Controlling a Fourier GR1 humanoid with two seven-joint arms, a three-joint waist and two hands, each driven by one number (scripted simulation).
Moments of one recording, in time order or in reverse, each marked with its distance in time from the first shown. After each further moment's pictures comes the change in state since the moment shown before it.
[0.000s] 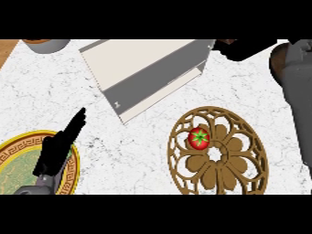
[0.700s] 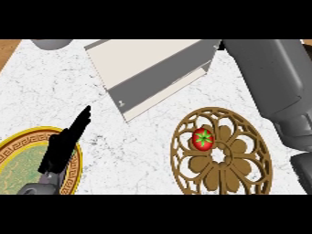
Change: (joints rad) left arm -0.017 -0.023 -0.015 -0.014 -0.022 0.000 0.022; right arm -0.376 0.095 -0.002 0.695 0.132 -0.217 -0.210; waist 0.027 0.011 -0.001
